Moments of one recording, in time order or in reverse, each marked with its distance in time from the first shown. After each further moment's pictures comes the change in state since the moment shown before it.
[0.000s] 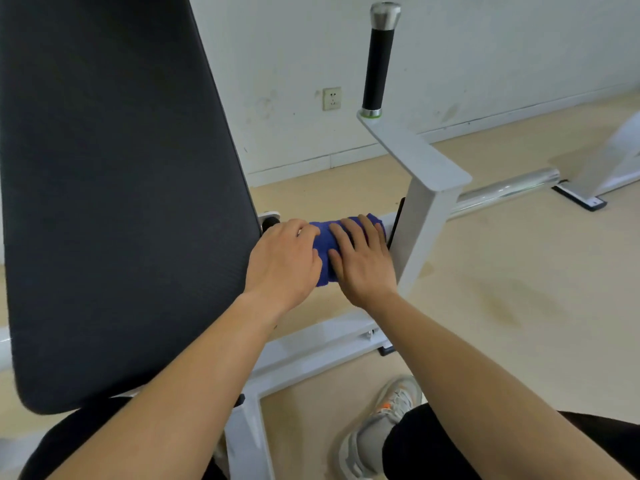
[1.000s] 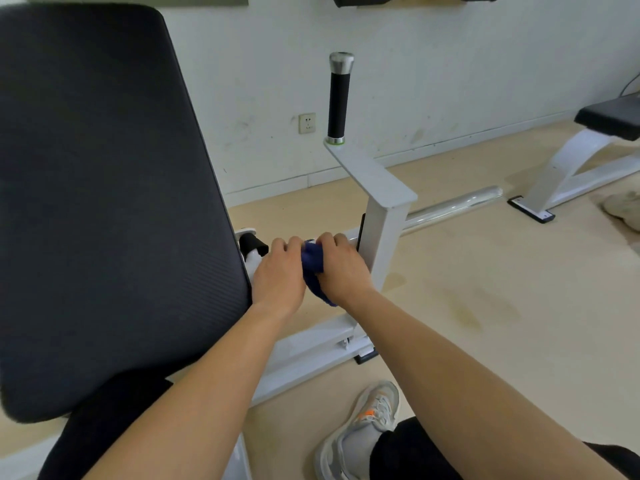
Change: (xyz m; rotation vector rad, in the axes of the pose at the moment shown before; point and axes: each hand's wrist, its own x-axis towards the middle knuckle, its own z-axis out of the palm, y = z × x) left_hand 0.000 0.038 0.012 -0.181 -0.053 -0.147; right_hand -0.001 -0.009 -0.069 0.134 -0.185 0.135
